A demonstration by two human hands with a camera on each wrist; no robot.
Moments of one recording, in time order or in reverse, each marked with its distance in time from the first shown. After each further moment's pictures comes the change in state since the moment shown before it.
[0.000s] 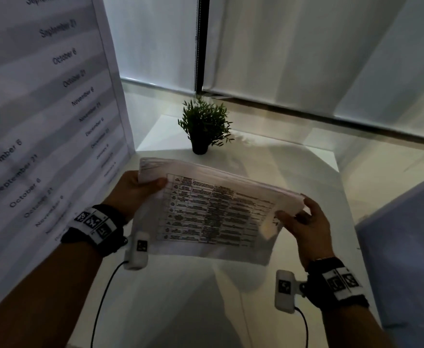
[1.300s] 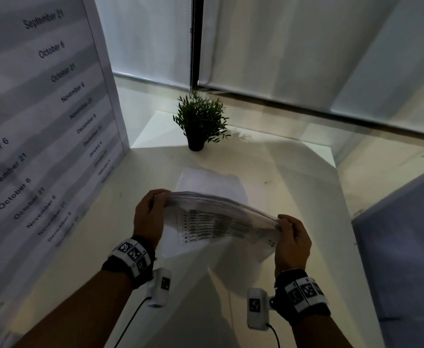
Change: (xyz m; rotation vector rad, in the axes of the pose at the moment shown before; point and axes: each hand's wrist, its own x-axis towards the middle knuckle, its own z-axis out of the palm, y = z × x) left_hand -0.010 -0.081 0.054 0.037 0.332 0.080; right_hand -0.017 0.057 0.030 -0.089 0.374 -0.036
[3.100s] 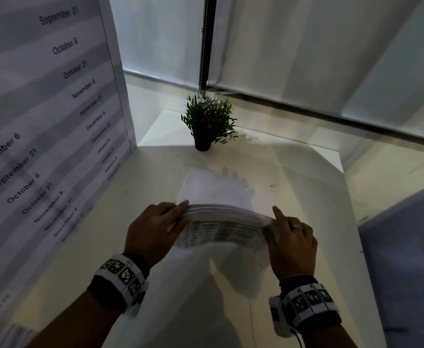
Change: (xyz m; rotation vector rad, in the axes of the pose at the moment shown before) left_hand -0.027 0.011 -0.031 0.968 -0.249 0.566; right_hand -0.005 -0.013 -0.006 -1.089 -0.235 -0.566
